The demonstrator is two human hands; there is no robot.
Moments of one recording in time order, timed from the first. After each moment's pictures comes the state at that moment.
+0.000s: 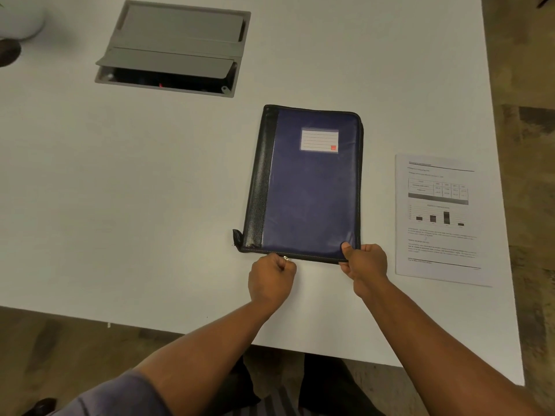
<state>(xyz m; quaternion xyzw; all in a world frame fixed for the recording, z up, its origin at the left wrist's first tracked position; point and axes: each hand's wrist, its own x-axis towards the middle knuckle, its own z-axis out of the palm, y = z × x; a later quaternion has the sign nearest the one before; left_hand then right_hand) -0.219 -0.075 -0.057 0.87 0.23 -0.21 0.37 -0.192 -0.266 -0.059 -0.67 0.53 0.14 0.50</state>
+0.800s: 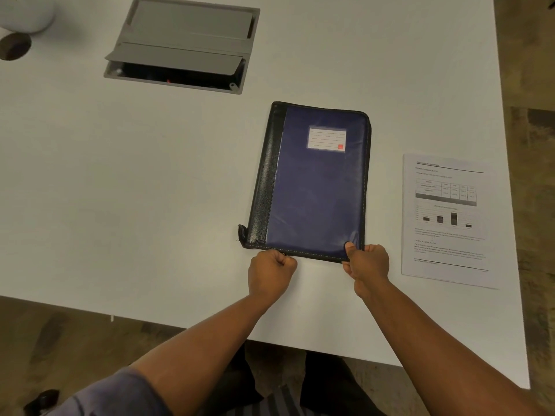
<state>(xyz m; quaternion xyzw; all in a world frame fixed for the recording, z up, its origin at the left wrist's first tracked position) -0.213 -0.060 -0.066 0.86 0.22 -0.20 0.41 -0.195 -0.257 -0.063 -0.69 0.52 0.12 0.49</state>
